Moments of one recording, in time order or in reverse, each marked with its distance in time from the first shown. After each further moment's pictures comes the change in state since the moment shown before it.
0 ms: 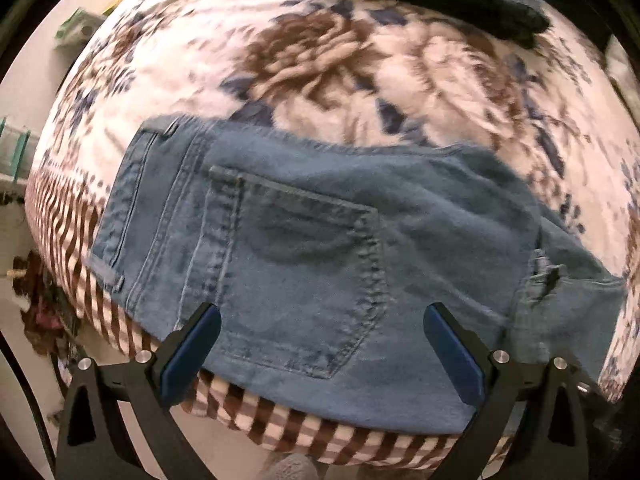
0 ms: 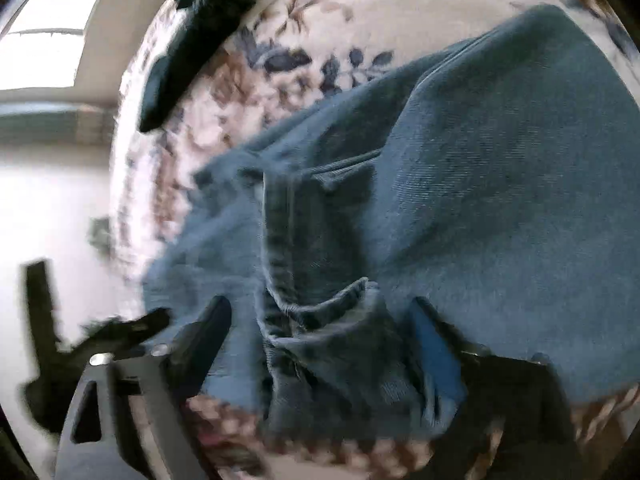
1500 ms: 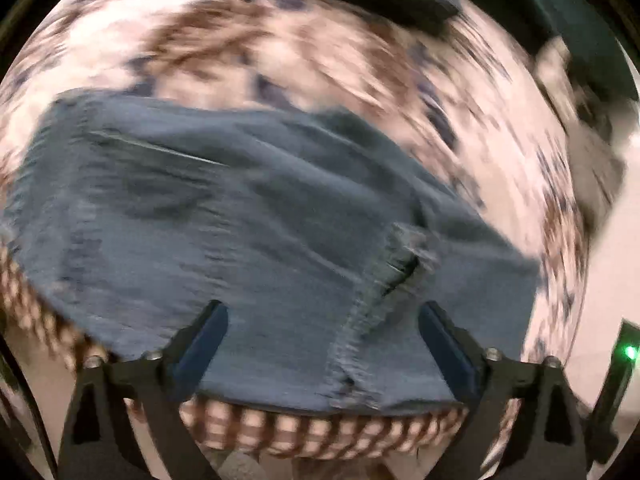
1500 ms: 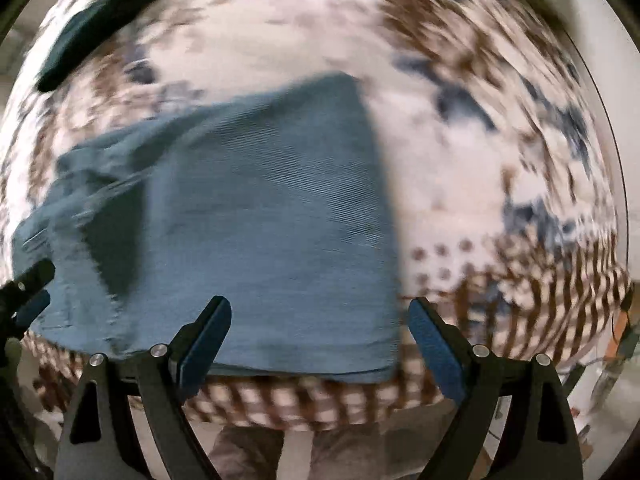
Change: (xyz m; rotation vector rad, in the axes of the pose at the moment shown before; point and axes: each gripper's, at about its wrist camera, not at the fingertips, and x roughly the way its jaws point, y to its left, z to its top) left arm -0.008 -0.014 -0.033 -0.078 -0.016 -0.308; right arm -0.058 -0.017 0.083 -0.207 0.098 -0.582
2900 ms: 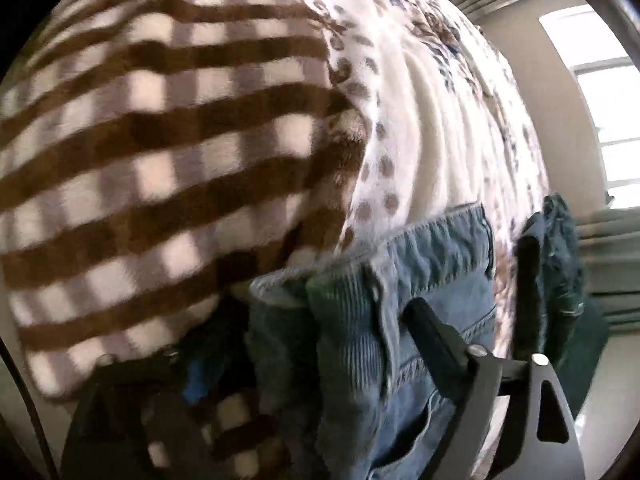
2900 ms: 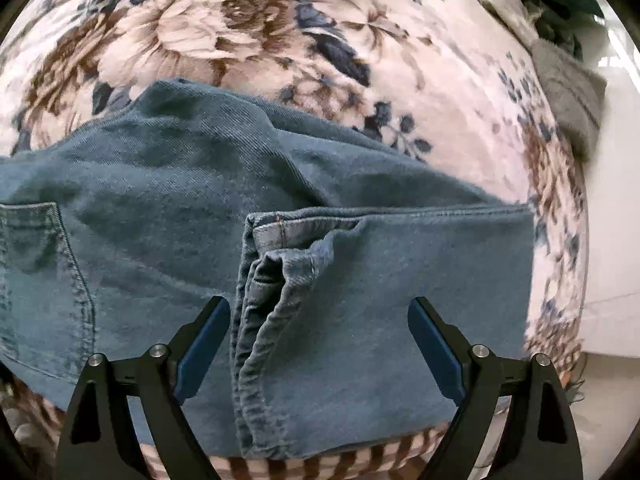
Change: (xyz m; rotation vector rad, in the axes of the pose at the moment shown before) left arm 0.036 0.283 -0.021 -0.880 -0.383 -0.273; right arm 0.048 0.211 -0.013 -0.190 -0.084 -0.296
